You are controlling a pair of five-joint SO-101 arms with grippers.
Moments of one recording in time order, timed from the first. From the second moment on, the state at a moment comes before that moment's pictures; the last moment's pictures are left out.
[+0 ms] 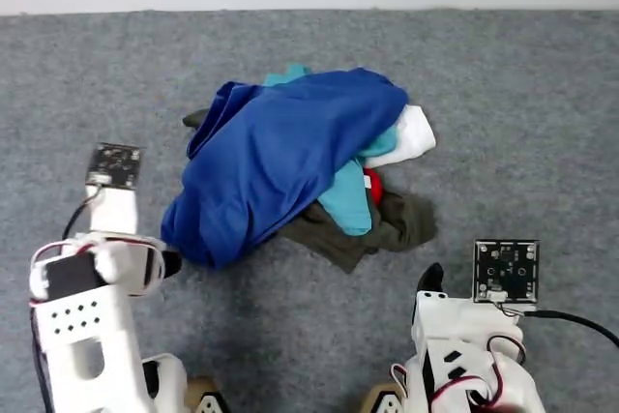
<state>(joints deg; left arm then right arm) -18.5 -51.2 55.1 77.5 -16.9 -0.8 -103.7 55.9 93.6 -0.6</state>
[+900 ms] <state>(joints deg) -1.2 -51.3 62.0 77.0 -17.3 -1.1 -103.4 87.5 62.4 -0.9</state>
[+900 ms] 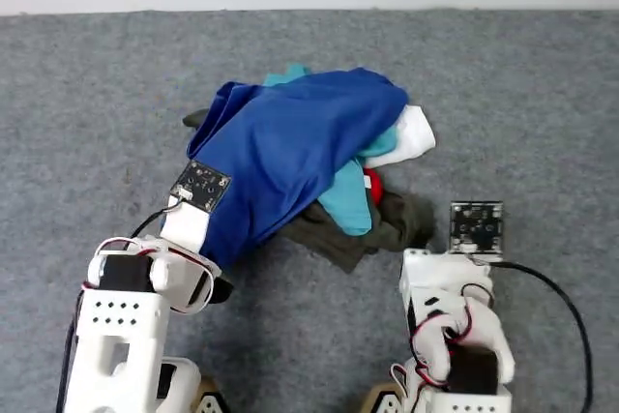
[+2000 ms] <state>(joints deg) -1.1 -46.5 42.7 71.9 -13.5 15.6 -103.4 90.1 57.0 24.8</state>
